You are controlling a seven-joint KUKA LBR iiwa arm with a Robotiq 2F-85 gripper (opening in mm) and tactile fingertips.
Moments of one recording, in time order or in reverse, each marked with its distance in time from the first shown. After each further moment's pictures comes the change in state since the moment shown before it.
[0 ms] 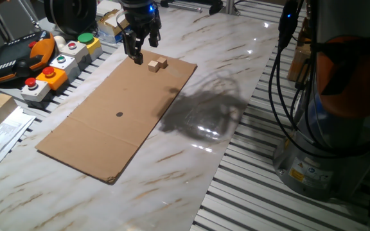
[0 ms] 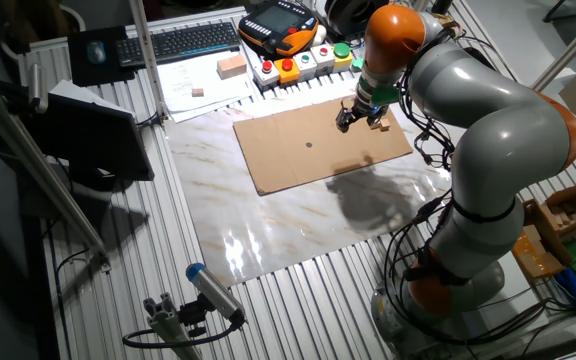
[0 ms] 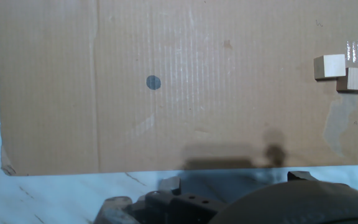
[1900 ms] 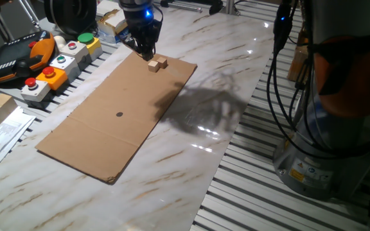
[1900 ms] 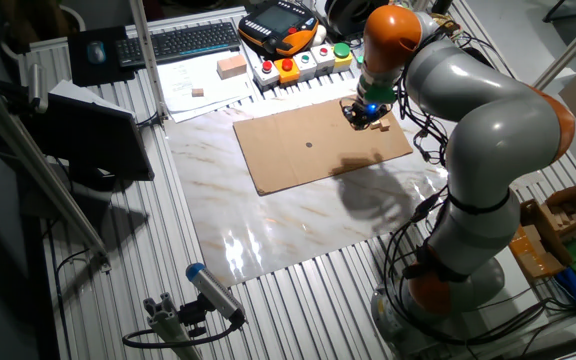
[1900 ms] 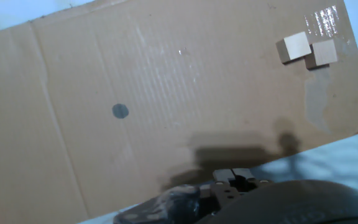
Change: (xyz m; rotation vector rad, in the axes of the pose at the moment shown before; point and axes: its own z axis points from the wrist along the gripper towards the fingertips) arm -0.014 -0.023 0.021 0.033 0.010 0.271
